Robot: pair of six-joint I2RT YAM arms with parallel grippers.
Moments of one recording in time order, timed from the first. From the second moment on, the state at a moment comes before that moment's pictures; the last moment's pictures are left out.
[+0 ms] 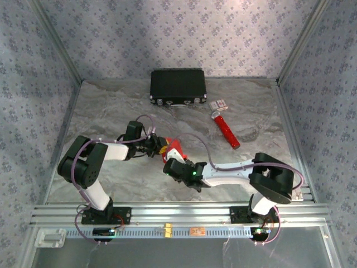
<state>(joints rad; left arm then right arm) -0.42 1.69 0.63 0.37 0.79 -1.20 1.22 1.63 0.85 -0.25 0.51 0.34</state>
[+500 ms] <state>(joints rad) -0.42 1.69 0.63 0.37 0.79 -1.20 1.22 1.66 0.86 -0.27 0.54 0.35</state>
